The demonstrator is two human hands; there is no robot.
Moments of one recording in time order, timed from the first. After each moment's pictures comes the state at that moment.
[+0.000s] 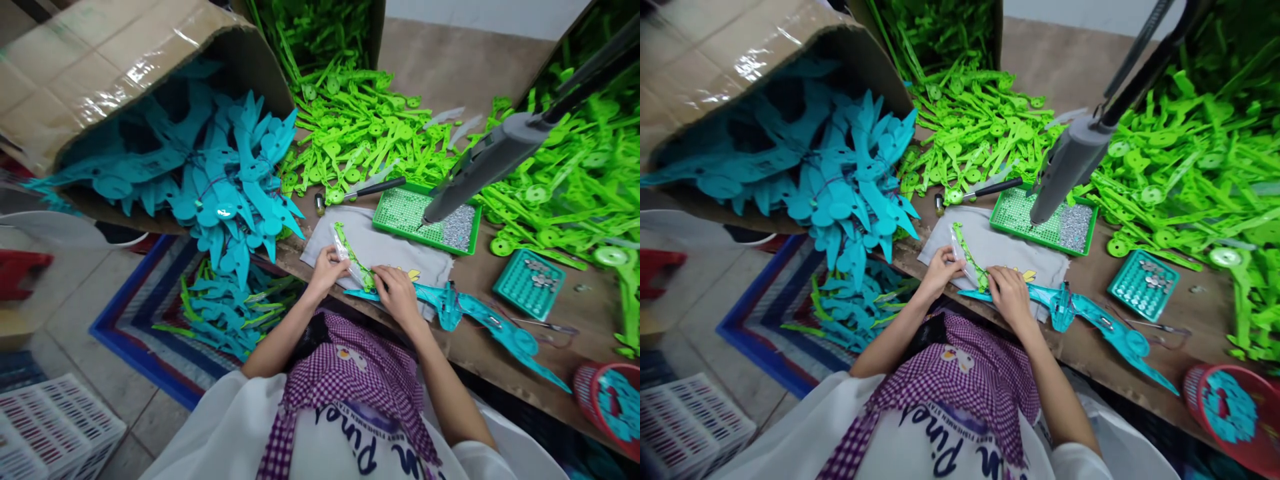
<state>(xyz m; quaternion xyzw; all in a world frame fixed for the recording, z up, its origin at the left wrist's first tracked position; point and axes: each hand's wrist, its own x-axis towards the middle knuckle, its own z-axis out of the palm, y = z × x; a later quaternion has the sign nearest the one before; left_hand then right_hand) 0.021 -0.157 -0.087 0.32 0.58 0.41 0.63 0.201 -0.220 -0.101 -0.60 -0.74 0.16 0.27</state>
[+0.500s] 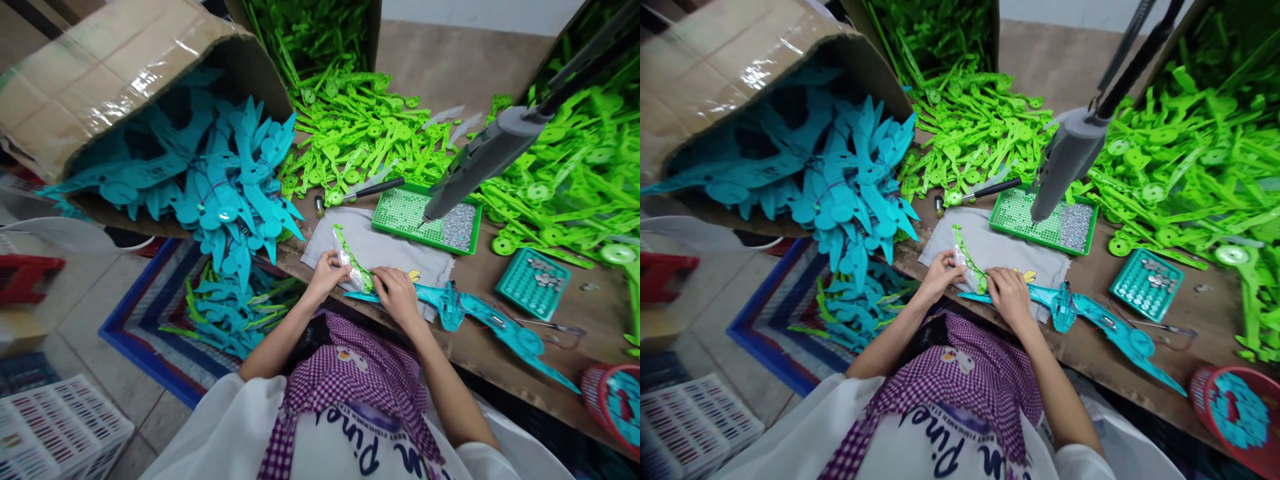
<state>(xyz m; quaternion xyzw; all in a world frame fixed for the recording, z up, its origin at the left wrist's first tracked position) 0.018 -0.161 -0.082 0.32 0.57 0.40 0.65 0.200 -0.220 -0.103 -0.60 -0.74 0.13 0.27</state>
